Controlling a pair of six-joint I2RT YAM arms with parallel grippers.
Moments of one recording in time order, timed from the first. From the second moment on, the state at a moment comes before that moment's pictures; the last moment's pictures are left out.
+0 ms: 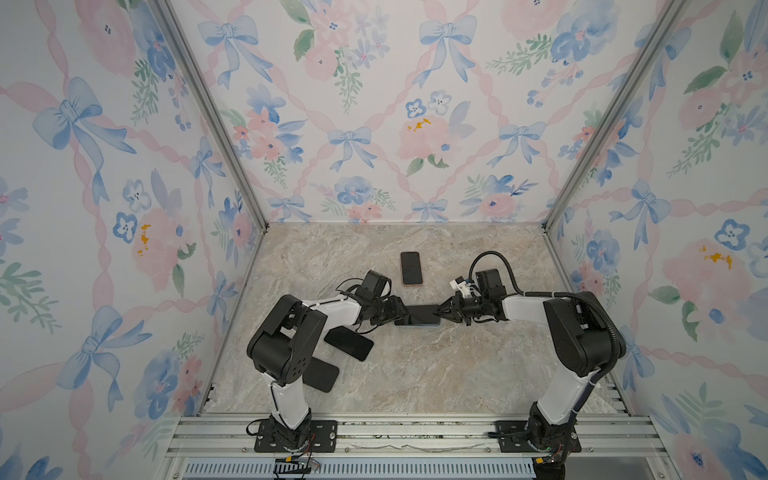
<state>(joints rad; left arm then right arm) -0.55 1.80 0.94 -0.08 0.36 -0.75 0.28 1.82 0.86 0.00 -0.88 0.75</state>
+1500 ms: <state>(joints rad) -0.57 1.75 0.87 -0.13 0.47 -0.74 0.42 1.75 1.05 -0.54 -0.36 0.48</state>
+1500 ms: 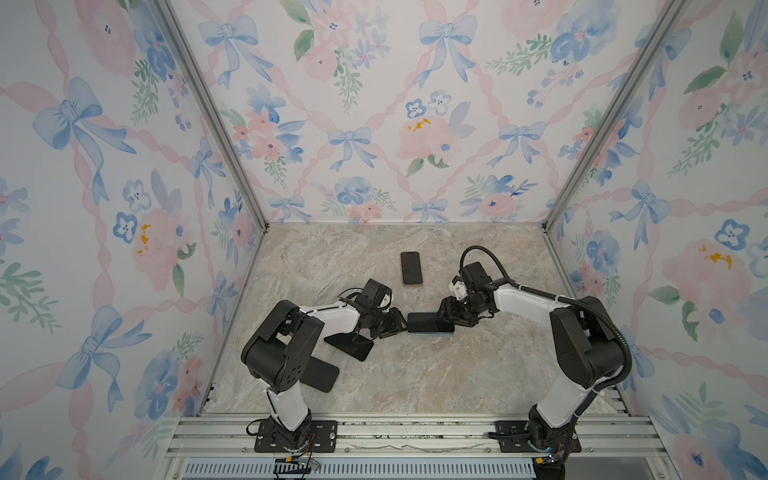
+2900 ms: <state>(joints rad) -0.54 1.86 1.01 -0.18 0.56 -0.67 0.44 1.58 0.93 -0.54 -0.19 0.35</state>
